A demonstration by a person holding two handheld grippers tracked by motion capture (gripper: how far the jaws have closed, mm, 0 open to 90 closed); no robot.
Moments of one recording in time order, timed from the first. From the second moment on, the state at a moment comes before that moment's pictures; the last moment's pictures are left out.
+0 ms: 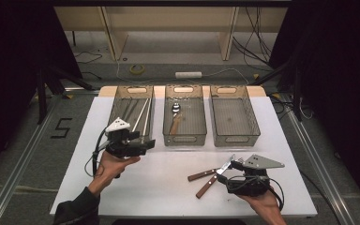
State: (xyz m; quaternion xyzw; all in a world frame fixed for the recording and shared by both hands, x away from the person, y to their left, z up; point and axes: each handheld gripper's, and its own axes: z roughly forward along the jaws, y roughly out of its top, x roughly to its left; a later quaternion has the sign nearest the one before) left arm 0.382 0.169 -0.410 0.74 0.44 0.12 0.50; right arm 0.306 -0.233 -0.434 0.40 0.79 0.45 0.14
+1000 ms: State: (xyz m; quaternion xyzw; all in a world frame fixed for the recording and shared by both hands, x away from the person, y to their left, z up) left arm 0.330 0.185 -0.423 0.74 0.41 0.13 0.51; right arm 0.333 -0.182 -0.440 0.37 0.81 0.44 0.11
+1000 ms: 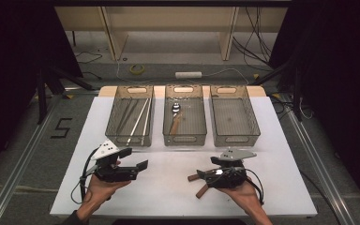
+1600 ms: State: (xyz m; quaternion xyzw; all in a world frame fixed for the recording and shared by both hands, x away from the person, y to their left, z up) left arm 0.325 0.182 -0.424 0.75 0.40 0.15 0.50; right arm 0.348 -0.157 -0.451 0.35 0.83 0.41 0.10
